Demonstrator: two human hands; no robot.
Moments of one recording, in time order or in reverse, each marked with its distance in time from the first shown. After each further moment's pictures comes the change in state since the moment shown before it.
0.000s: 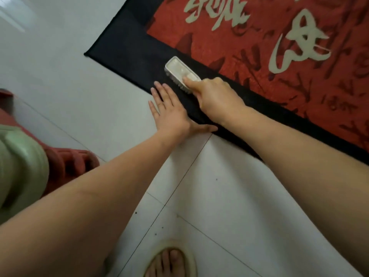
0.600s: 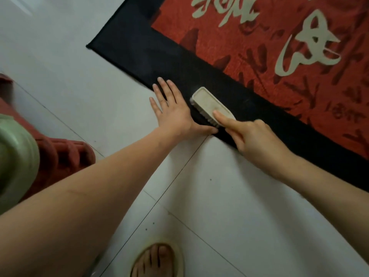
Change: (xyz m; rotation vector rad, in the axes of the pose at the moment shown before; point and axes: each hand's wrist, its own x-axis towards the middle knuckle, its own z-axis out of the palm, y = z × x) left_hand -0.004 0.006 0.002 0.018 -0.053 0.003; right_hand -0.083 0.062 0.005 0.118 -0.116 -0.014
